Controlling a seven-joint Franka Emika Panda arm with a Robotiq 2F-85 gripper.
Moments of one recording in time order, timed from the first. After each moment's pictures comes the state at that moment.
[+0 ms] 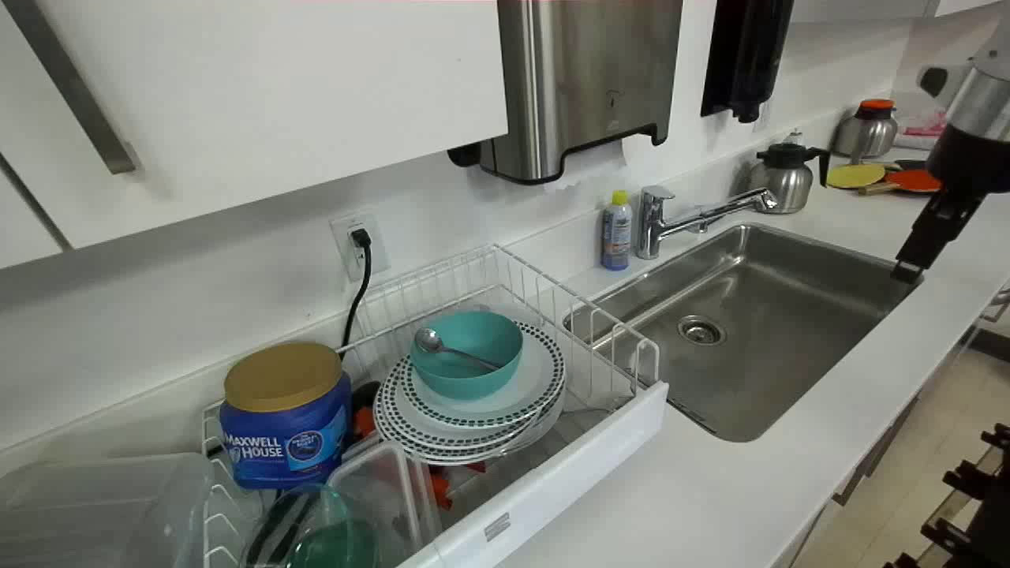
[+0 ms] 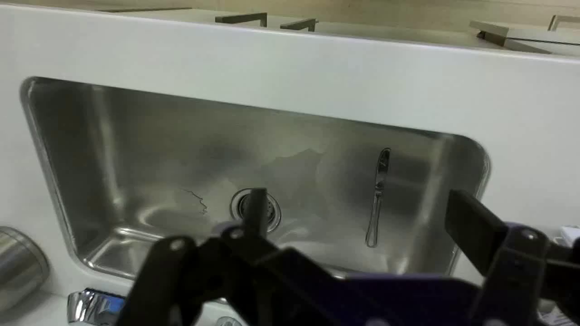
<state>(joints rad) -0.05 -0.67 0.12 -2.80 -0.21 2.25 0.09</state>
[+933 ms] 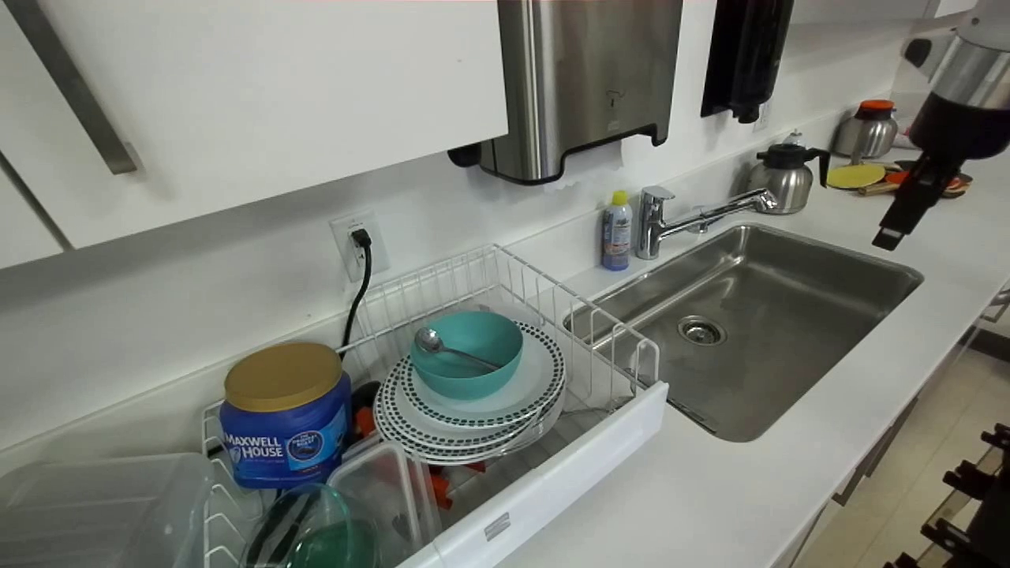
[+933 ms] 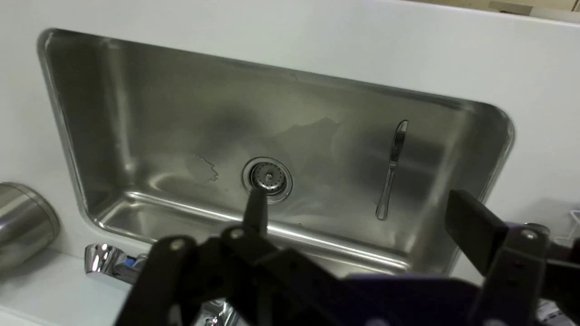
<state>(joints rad) -0.06 -0.61 0.05 -2.71 -0.27 2.28 0.02</state>
